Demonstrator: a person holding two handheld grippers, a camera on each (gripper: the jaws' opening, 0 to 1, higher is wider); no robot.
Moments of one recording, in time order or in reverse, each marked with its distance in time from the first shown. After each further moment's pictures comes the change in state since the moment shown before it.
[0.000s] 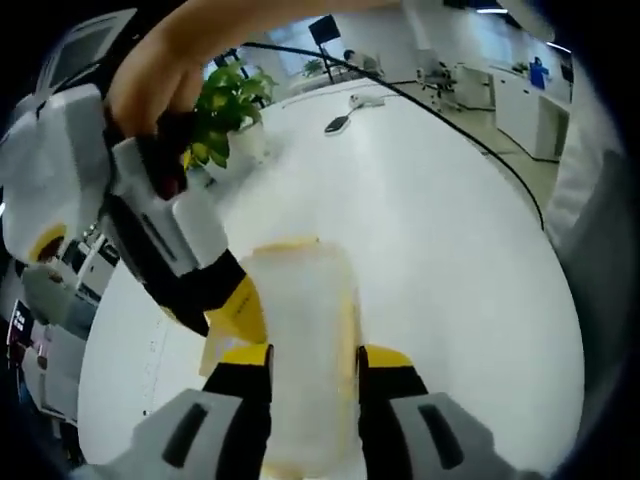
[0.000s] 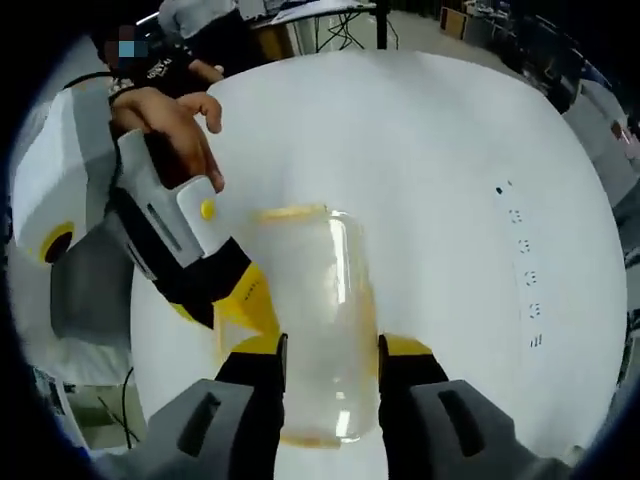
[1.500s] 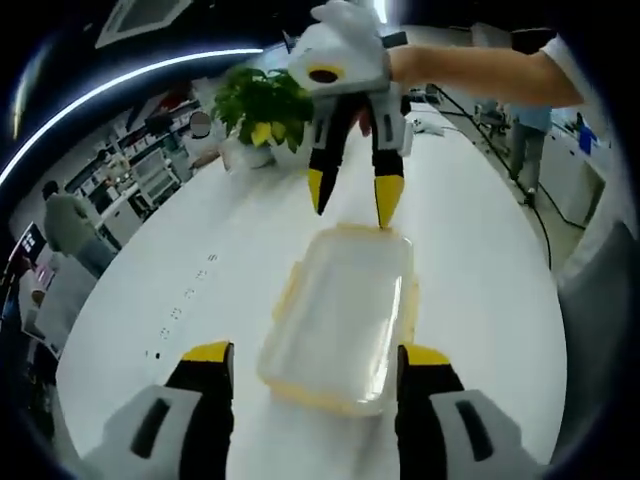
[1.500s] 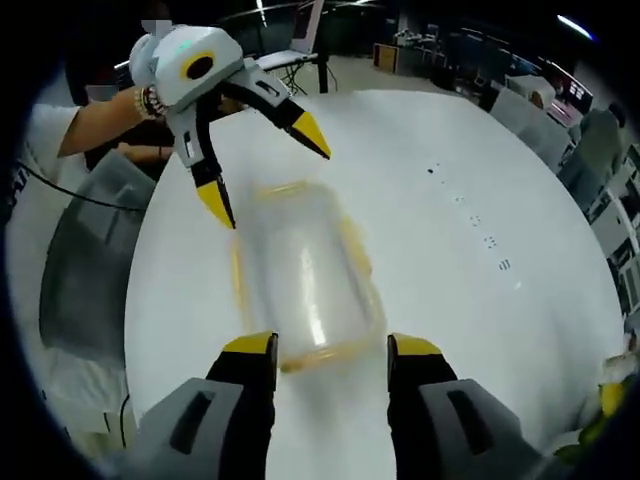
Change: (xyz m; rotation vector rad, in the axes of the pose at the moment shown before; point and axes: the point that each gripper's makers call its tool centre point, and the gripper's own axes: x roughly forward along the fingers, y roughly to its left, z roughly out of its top) left arm -0.046 0.047 -0.037 -0.260 -0.010 0.090; right arm -0.040 0.014 -0.061 0.158 -0.210 -0.156
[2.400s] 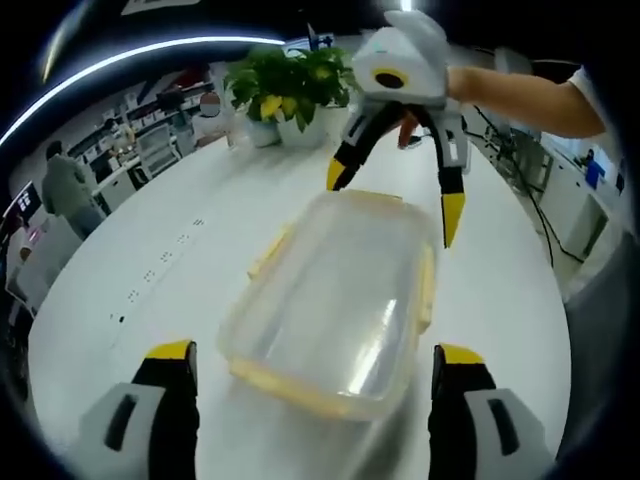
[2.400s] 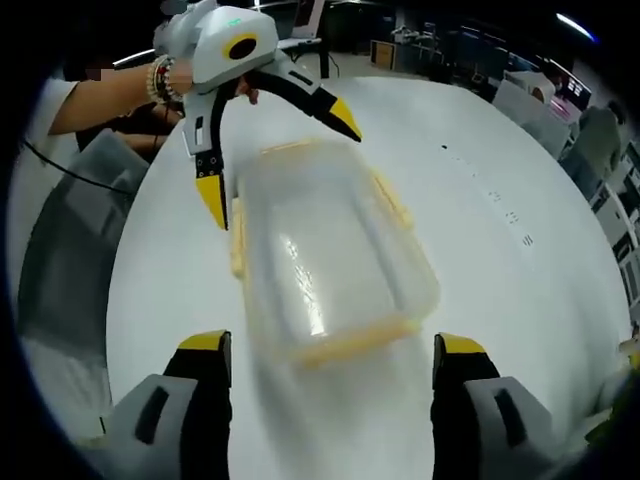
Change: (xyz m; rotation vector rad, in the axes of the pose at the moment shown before) left arm 0.036 -0.011 -0.034 -0.137 -0.003 -0.029; right arm 0.041 0.014 -0.031 0.010 -0.007 -0.026
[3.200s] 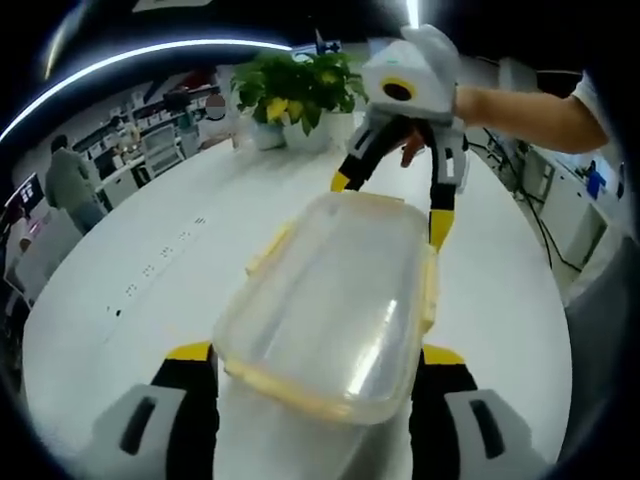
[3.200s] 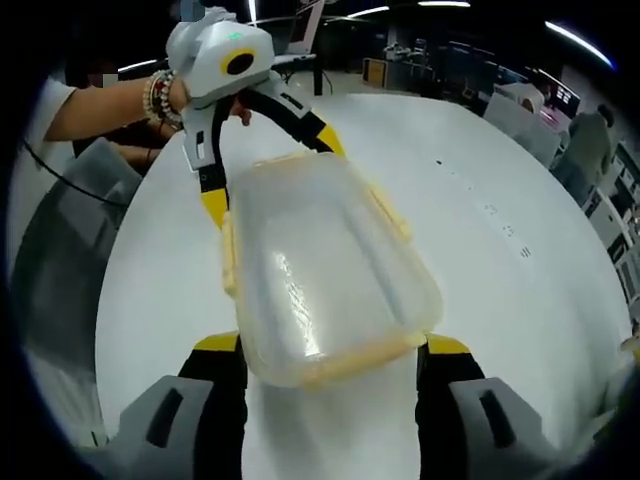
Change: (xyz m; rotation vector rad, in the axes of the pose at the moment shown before) left arm -0.003 0.004 -0.004 -0.023 -0.030 0.002; right arm 0.008 0.006 0.017 0.002 -0.091 -0.029
